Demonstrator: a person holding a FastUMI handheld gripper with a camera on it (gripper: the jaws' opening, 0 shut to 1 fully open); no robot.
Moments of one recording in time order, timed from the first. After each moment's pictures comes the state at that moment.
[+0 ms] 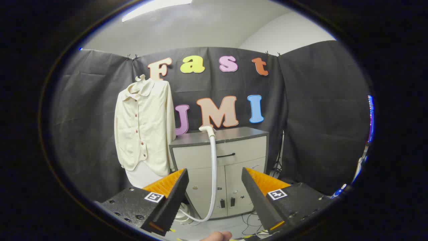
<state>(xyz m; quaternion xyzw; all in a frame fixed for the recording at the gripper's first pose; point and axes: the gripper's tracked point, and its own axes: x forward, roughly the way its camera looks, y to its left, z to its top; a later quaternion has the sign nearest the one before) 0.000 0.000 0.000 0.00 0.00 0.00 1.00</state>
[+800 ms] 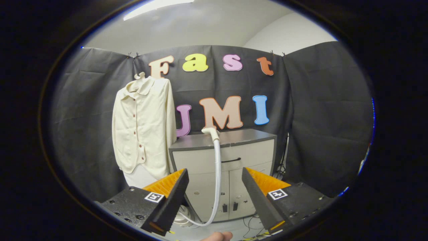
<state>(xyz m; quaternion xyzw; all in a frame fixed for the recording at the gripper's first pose) 0.065 0.016 0.003 -0.01 0.00 0.01 1.00</state>
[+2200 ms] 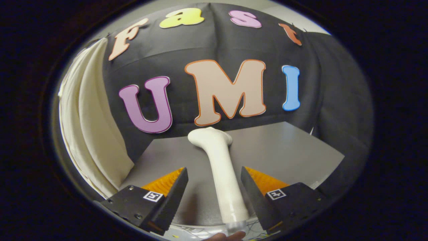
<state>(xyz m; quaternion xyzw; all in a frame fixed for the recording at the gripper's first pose) 0.476 0.050 0.007 0.02 0.16 0.00 0.99</state>
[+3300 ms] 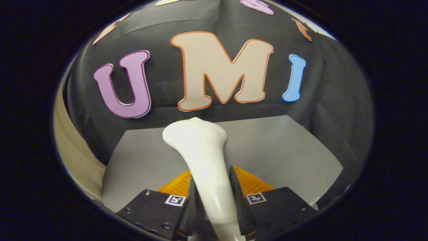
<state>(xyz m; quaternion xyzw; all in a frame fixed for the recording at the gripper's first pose) 0.536 0.036 -0.007 -0.06 0.23 -0.08 0.97</state>
